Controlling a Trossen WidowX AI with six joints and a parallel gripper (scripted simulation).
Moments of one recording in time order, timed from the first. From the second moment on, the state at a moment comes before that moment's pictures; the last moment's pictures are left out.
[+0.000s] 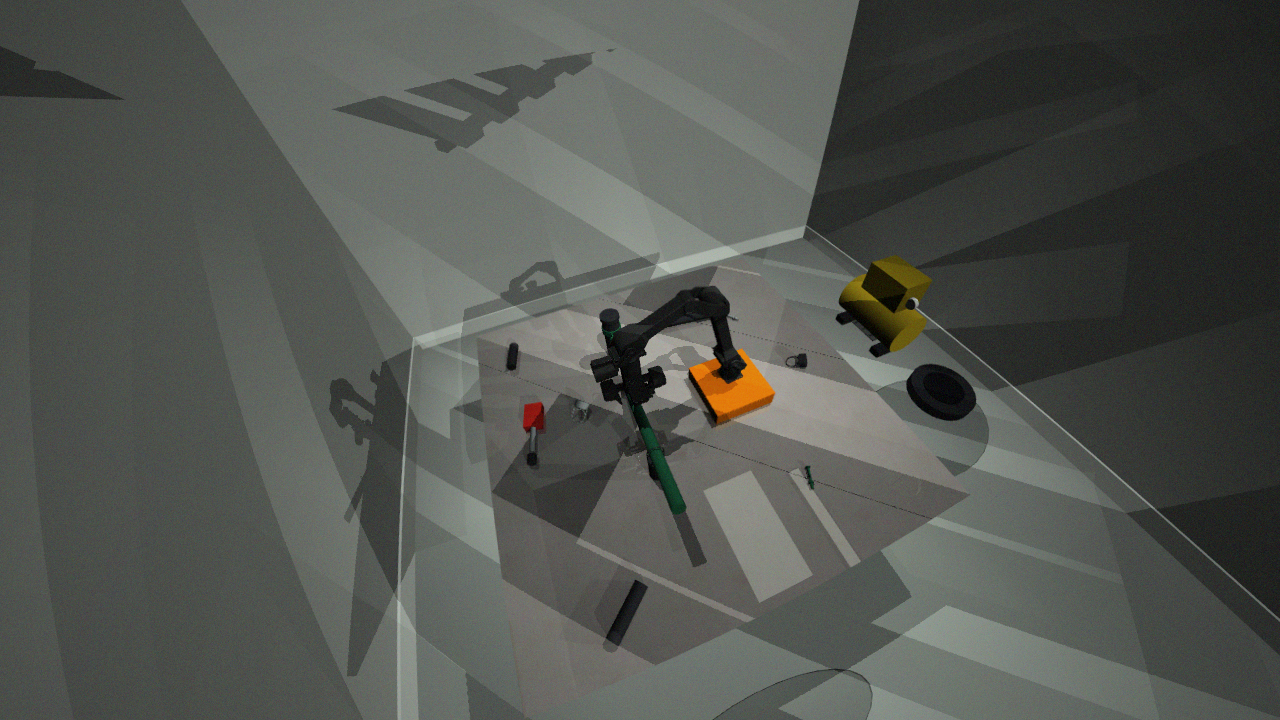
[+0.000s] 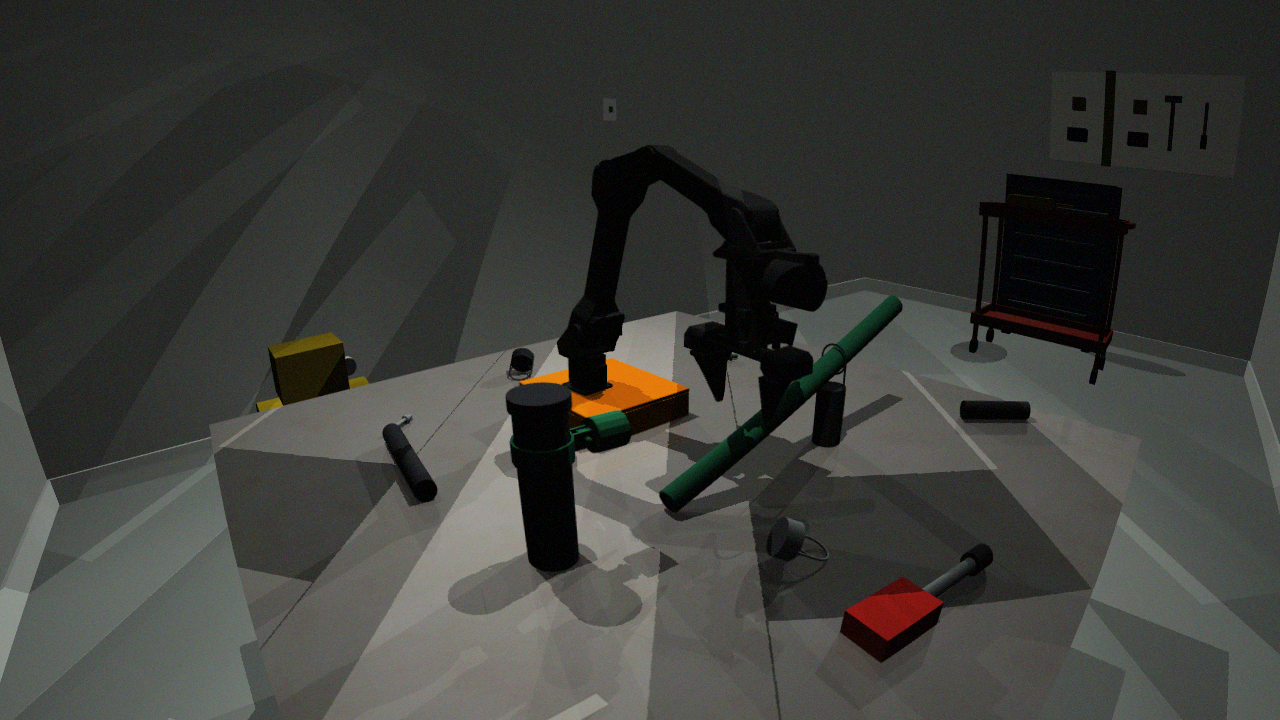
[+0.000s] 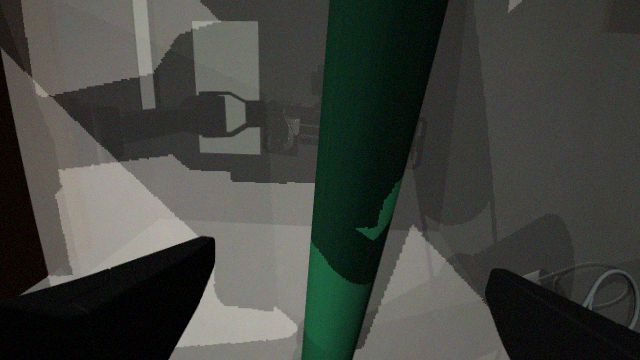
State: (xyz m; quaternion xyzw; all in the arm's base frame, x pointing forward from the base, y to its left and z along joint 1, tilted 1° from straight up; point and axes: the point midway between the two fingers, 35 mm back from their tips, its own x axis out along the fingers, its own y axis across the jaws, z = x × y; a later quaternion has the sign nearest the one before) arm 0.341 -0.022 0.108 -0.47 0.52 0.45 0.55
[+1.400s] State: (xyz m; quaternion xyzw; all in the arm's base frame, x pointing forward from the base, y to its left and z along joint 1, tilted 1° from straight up) arm 0.345 -0.021 0.042 -0.47 0.52 0.45 0.55
